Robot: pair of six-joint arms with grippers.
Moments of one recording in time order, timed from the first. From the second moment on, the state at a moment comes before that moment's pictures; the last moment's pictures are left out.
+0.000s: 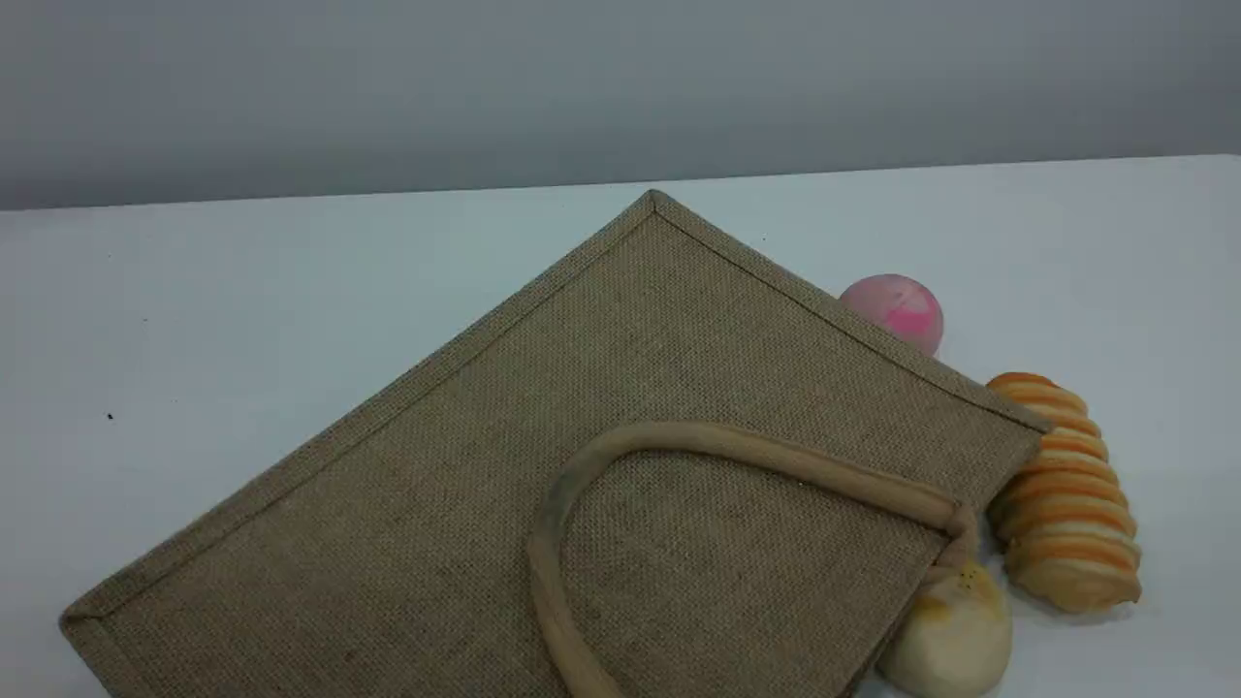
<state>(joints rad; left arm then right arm) -0.48 0.21 -0.51 0.00 1.08 -0.08 -0.10 0.00 -0.51 0.02 1.07 0.10</state>
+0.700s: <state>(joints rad) -0.08 0.09 -0.51 0.00 1.08 -0.08 -0.10 0.00 -0.51 0.02 1.06 0.10</state>
